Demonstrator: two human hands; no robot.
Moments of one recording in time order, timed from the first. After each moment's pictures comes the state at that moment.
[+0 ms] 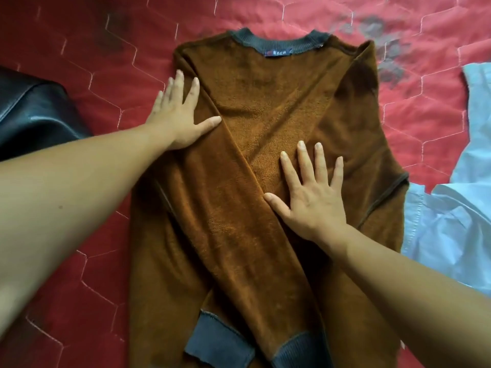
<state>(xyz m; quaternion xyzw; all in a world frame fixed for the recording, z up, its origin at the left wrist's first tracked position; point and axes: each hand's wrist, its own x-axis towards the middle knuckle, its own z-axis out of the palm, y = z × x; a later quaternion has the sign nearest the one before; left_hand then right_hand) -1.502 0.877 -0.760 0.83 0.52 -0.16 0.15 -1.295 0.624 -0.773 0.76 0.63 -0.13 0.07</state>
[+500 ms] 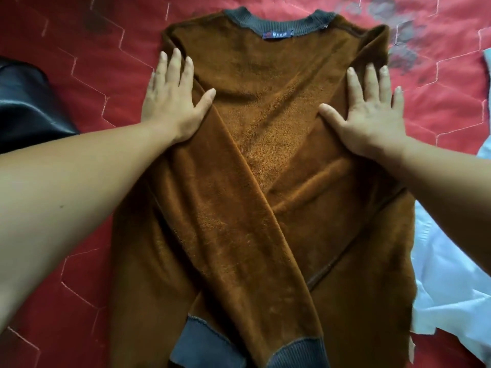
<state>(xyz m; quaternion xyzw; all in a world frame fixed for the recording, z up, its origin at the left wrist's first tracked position) -1.488 0.872 -0.785 0.84 0.54 -0.05 0.06 -1.156 0.715 -0.791 0.84 0.53 -0.11 0.03</state>
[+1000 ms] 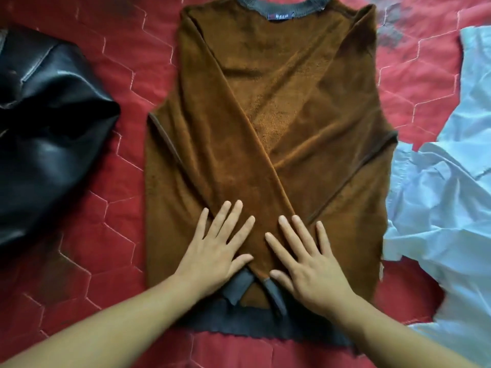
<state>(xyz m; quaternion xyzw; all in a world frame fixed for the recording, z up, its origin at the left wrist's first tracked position) -1.582 0.539 -0.771 0.94 0.31 -0.12 0.11 -1.351 0.421 -0.766 0.63 0.76 -0.15 0.02</state>
